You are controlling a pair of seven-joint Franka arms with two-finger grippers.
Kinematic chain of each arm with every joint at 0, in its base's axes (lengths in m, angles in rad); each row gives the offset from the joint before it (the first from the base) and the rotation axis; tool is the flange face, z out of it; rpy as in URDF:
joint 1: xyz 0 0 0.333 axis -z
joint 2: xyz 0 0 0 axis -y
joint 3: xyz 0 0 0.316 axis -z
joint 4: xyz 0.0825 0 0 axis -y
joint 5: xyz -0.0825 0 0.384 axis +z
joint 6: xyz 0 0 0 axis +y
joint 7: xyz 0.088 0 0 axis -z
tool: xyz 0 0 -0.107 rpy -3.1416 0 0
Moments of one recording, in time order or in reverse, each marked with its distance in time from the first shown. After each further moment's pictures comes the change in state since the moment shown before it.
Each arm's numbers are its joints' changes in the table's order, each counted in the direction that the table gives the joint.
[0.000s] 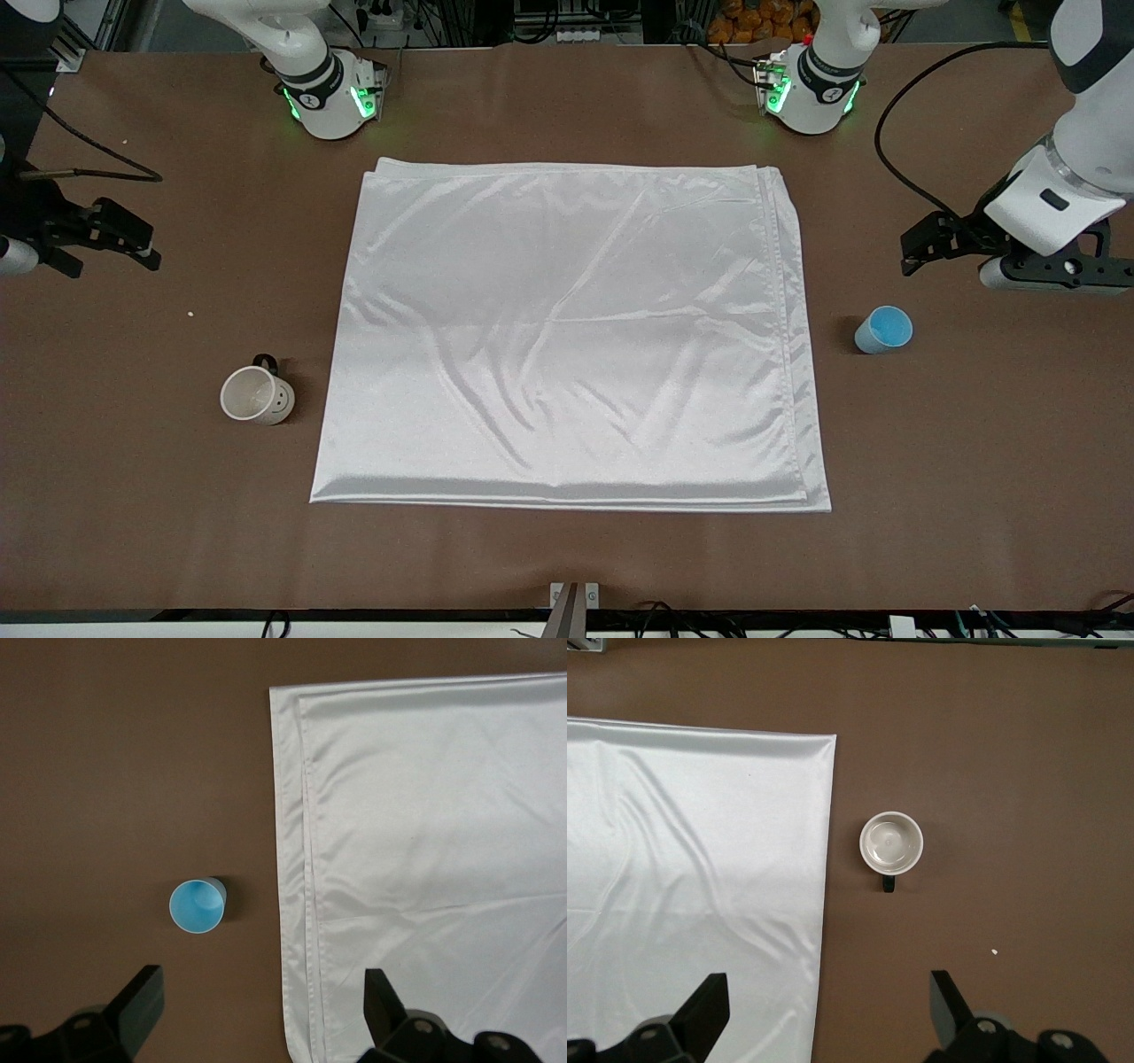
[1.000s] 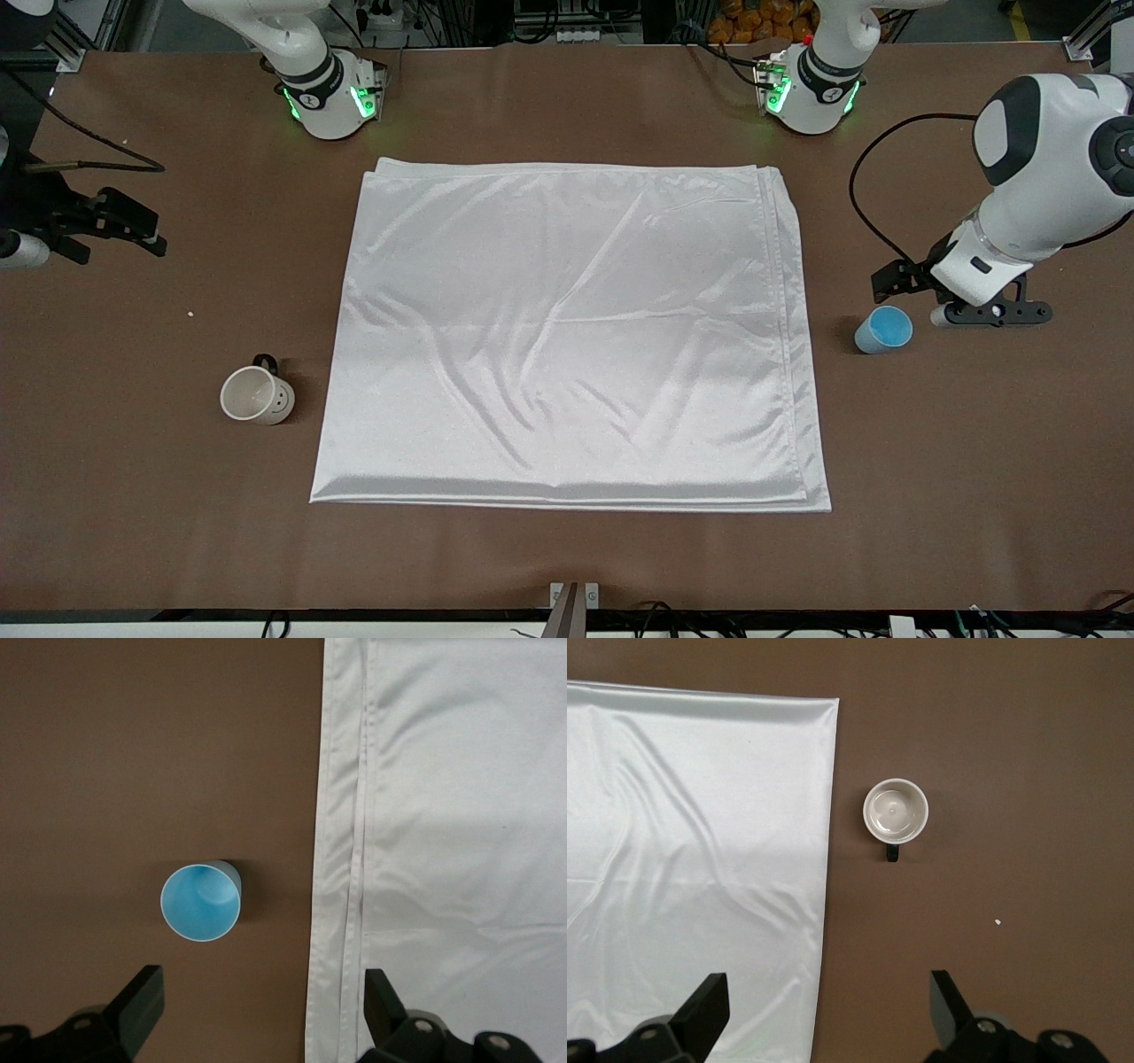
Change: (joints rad) left arm -0.012 0.000 -0.063 -0.376 0.001 -0.335 0.001; right arm 0.000 -0.002 0.000 0.009 0.003 0.083 0.000
